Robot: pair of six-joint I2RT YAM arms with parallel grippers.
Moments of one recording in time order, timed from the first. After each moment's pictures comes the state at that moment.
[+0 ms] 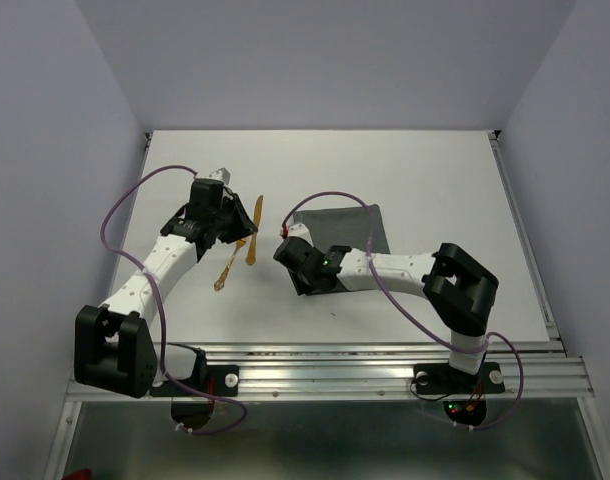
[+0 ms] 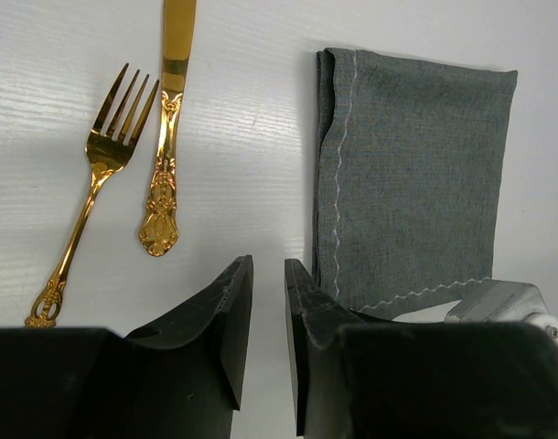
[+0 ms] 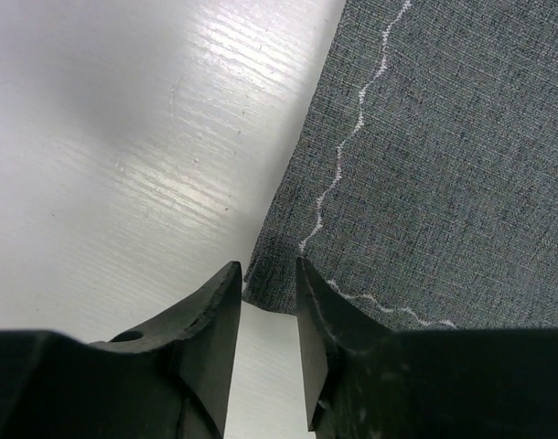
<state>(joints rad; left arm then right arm) -0.26 1.28 0.92 -0.40 0.15 -0.58 1.07 1.87 1.26 -0.42 0.36 0.53</state>
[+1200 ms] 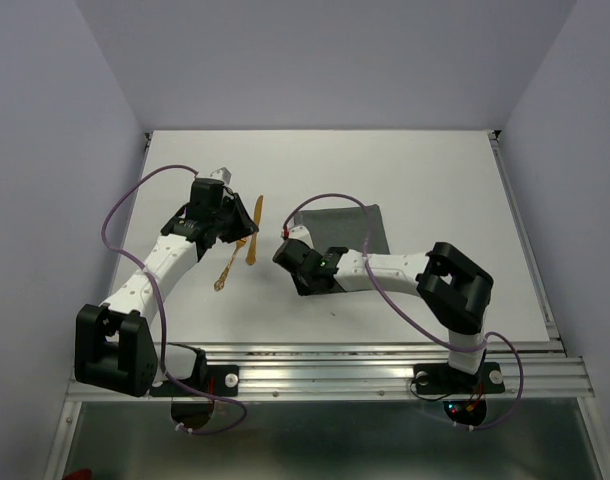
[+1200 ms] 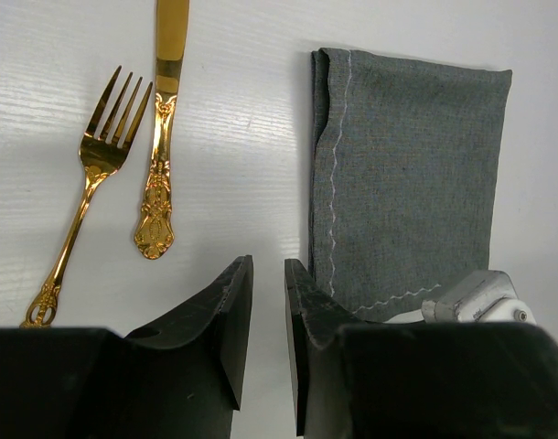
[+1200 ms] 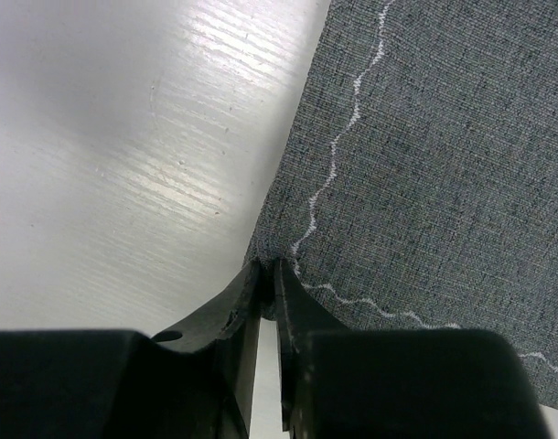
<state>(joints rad) -0.26 1.28 0.92 -0.39 0.16 -0.58 1.07 1.90 1.26 -0.42 0.37 0.56</state>
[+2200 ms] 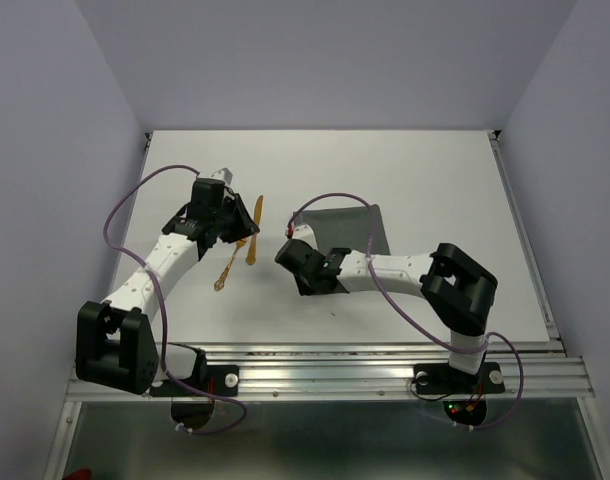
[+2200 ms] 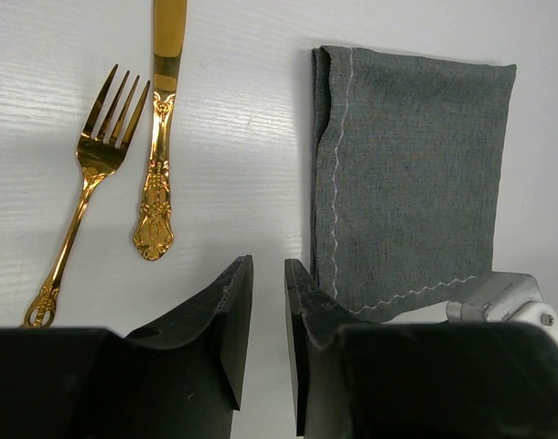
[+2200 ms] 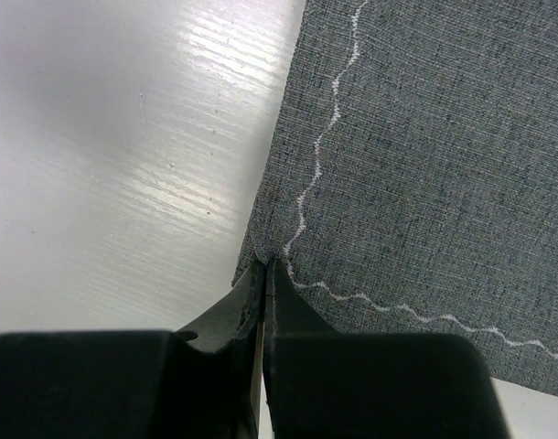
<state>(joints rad) -0.26 1.29 0.92 -0.39 0.17 -0.57 1.07 1.88 1.24 -0.41 0.39 0.60</state>
